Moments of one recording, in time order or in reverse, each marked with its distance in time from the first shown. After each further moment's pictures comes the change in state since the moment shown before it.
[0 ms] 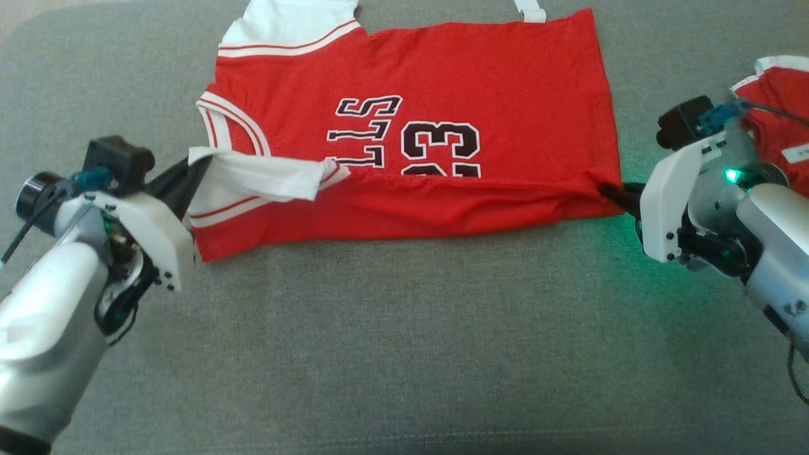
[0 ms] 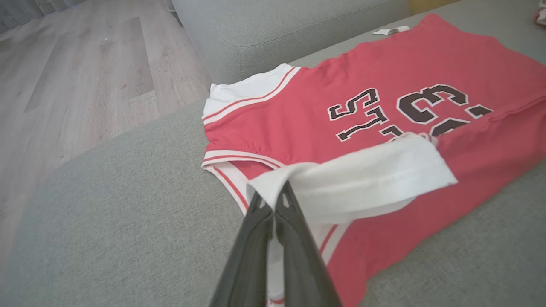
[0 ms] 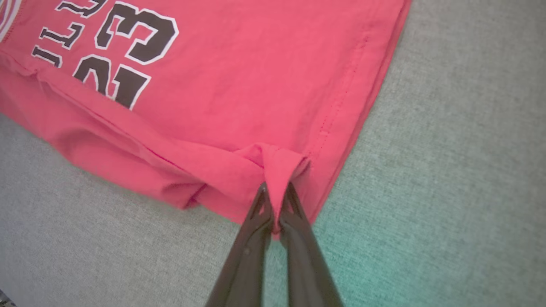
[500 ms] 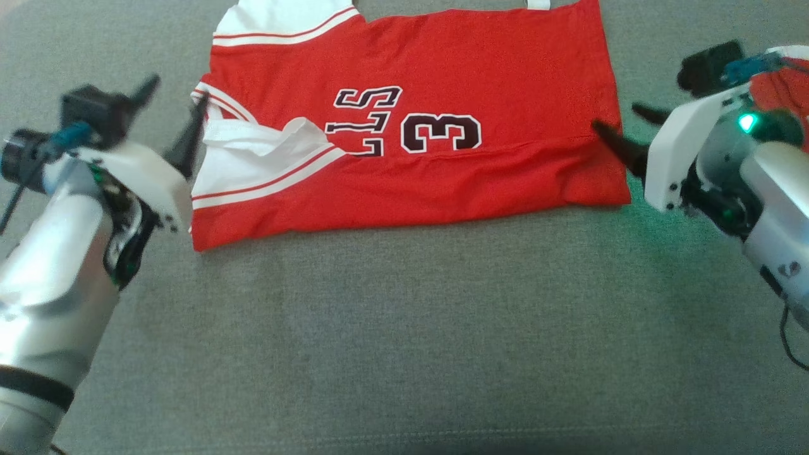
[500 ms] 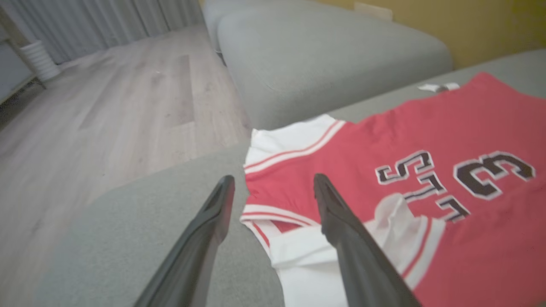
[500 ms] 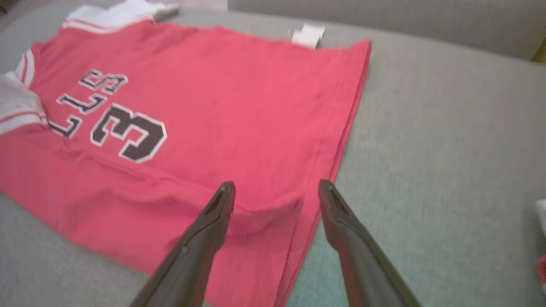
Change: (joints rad) left arm -0.158 -0.090 -0.021 0.215 0.008 0.049 -0.151; right arm -0.095 0.059 -0.030 0.108 -0.053 0.000 -0.144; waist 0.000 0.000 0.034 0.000
